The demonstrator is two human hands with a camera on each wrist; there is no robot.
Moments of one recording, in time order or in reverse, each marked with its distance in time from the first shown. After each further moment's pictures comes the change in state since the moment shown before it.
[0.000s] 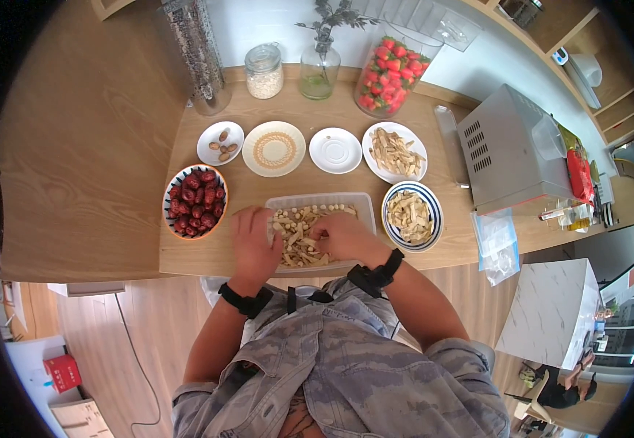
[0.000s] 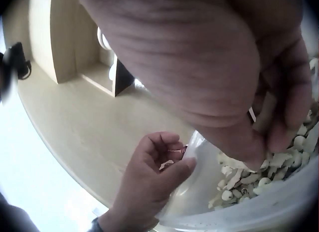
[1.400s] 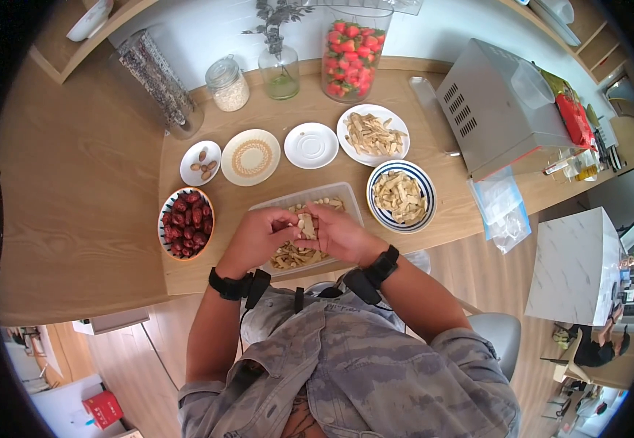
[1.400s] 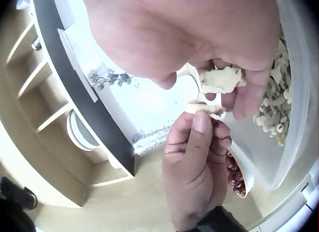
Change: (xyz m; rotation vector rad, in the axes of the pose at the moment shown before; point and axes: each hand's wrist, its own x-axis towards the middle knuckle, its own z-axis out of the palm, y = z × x) left_hand 0.062 0.022 0.006 -0.667 -0.758 -0.272; right_hand -0.014 0.013 0.018 1.724 -0.015 0.204
